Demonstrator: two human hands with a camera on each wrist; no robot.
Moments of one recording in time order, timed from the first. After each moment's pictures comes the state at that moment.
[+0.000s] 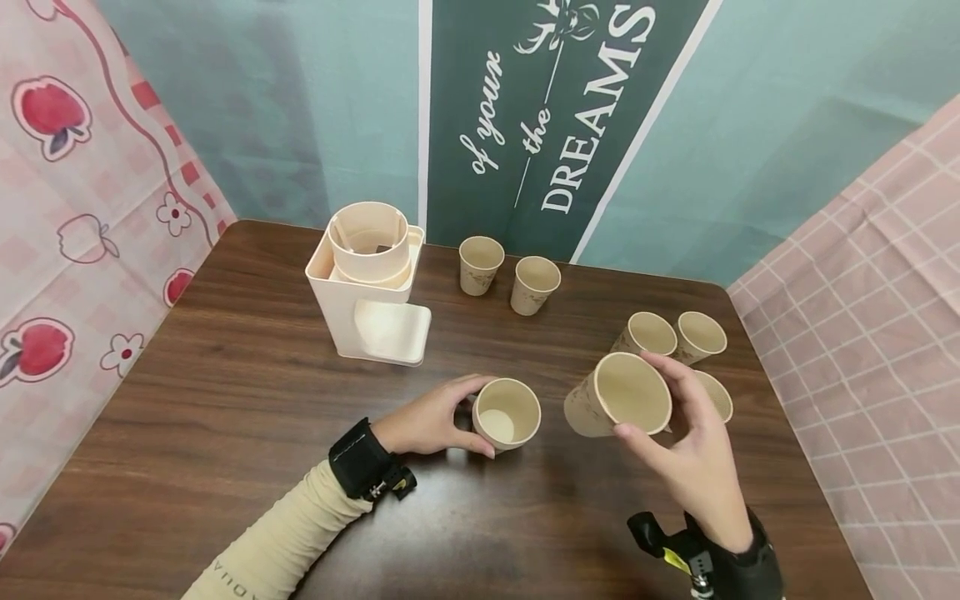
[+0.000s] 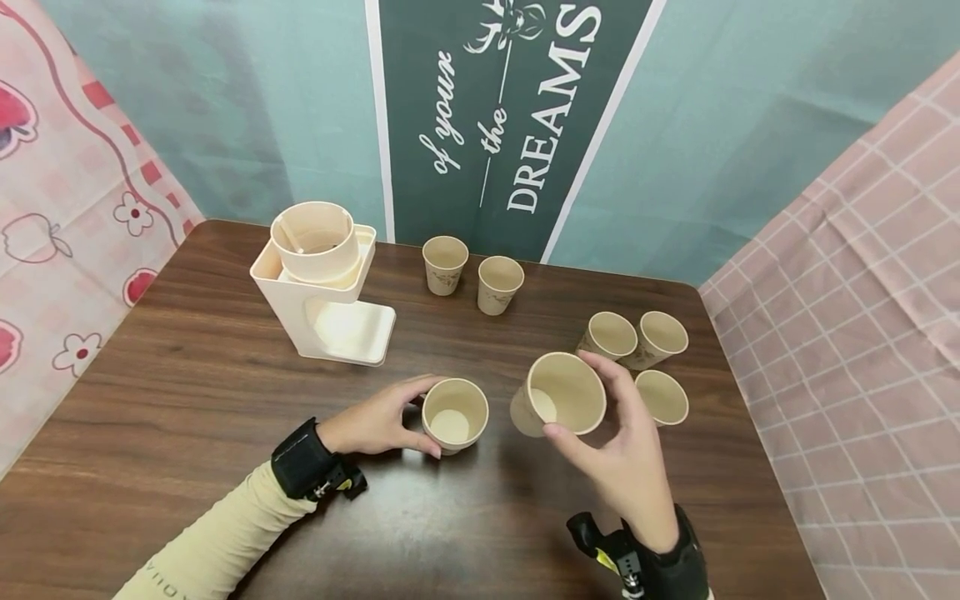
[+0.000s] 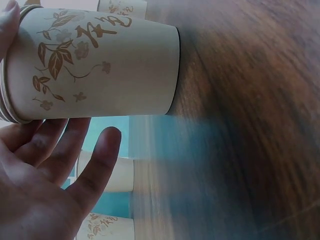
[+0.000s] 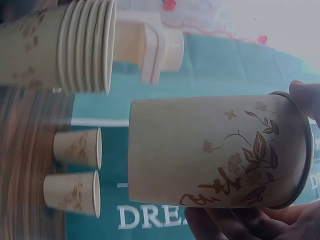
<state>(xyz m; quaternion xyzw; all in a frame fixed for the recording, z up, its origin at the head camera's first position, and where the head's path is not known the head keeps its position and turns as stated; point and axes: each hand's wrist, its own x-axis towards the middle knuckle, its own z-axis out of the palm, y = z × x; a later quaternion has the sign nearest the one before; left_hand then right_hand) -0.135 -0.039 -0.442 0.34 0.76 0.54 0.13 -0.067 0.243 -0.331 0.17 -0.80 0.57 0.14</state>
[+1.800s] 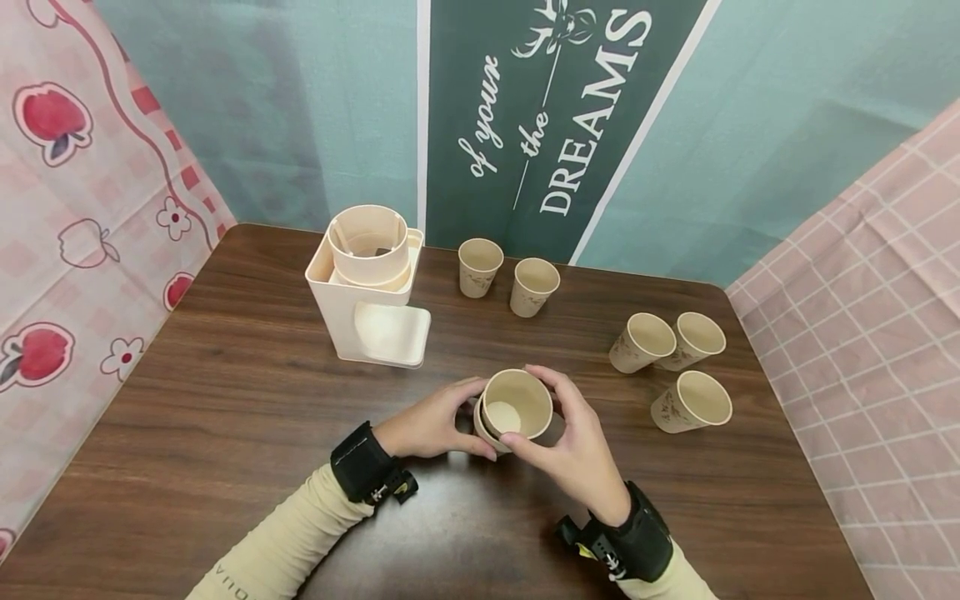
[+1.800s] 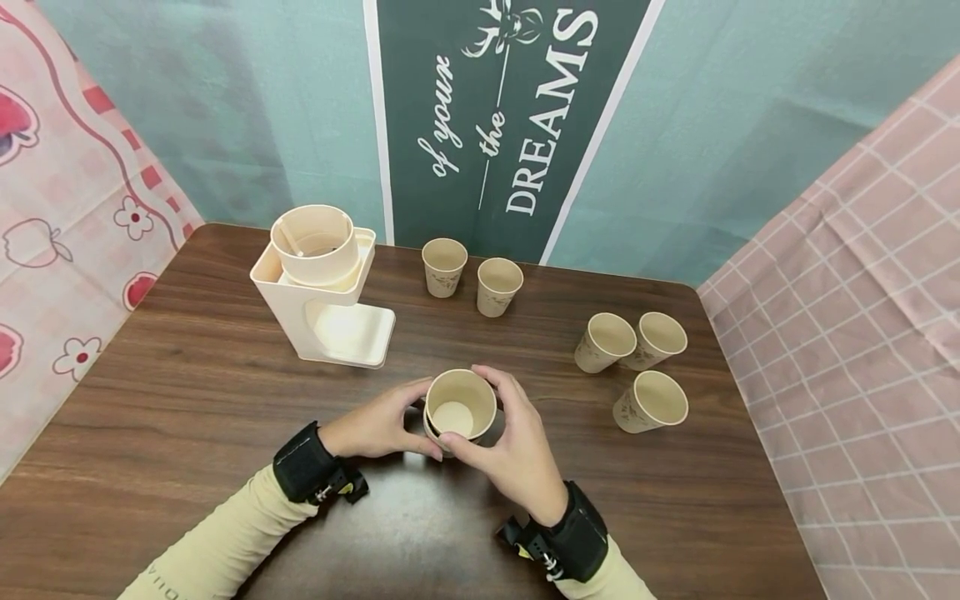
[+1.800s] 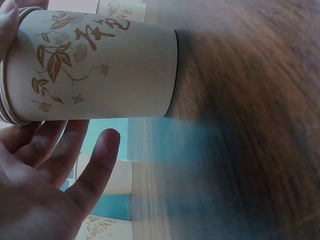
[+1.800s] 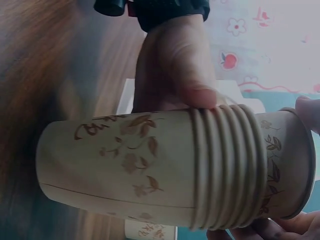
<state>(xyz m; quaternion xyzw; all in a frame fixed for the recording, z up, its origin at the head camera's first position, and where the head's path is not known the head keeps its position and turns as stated) -0.135 -0.038 -0.444 0.35 0.76 0.53 0.12 -0.082 0.171 -0.388 0.18 -0.86 0.48 0.09</state>
